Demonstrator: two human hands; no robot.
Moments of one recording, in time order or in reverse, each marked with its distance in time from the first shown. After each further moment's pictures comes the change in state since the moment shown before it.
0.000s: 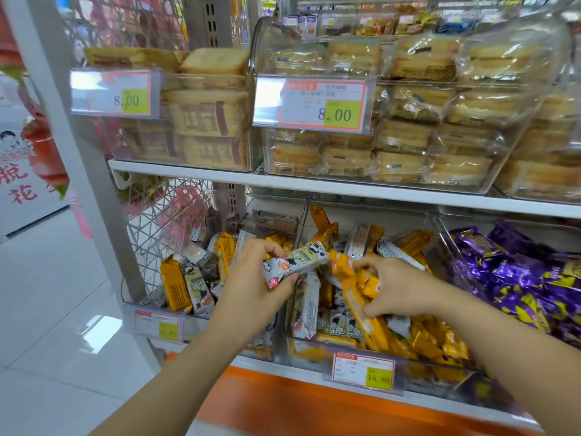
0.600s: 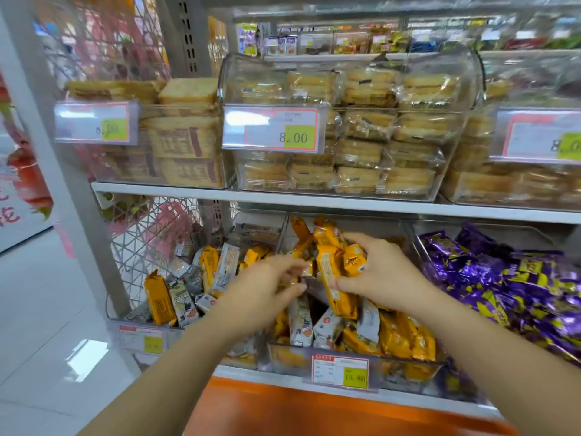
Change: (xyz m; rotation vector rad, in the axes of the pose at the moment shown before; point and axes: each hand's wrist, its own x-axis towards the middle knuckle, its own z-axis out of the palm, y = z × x) left_hand 0.023 0.032 0.008 0.250 -0.413 0.080; right_hand -0.033 -0.018 -0.020 0.267 0.411 -0.083
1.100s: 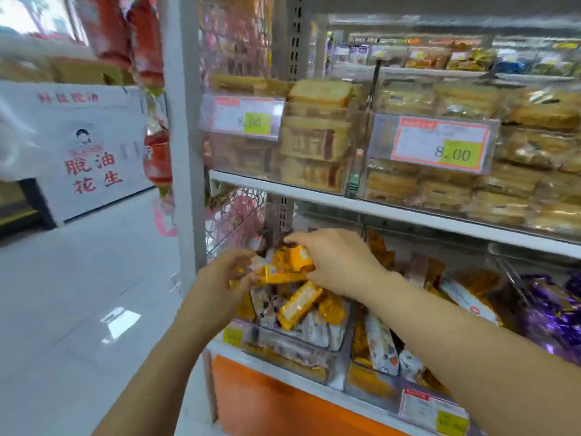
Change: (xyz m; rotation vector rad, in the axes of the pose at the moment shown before) left_hand -0.078 -0.117 -0.063 -0.271 0.499 -0.389; right_hand 0.078 -0.124 0.102 -0.654 -0.115 -0.559
